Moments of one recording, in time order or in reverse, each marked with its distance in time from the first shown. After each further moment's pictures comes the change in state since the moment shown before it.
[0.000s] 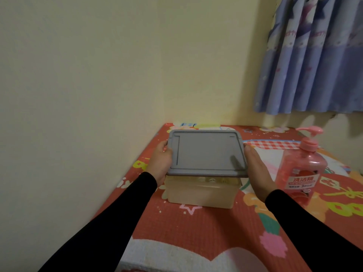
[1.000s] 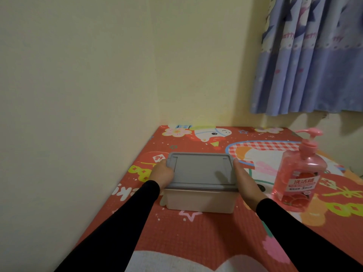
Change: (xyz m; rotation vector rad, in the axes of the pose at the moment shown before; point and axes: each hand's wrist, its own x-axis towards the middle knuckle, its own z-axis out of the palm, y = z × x) left_hand 0.022 -0.032 -0.004 0.528 -0.070 -0.121; right_hand 0.000 0.028 0.021 -0.091 -0.093 0.196
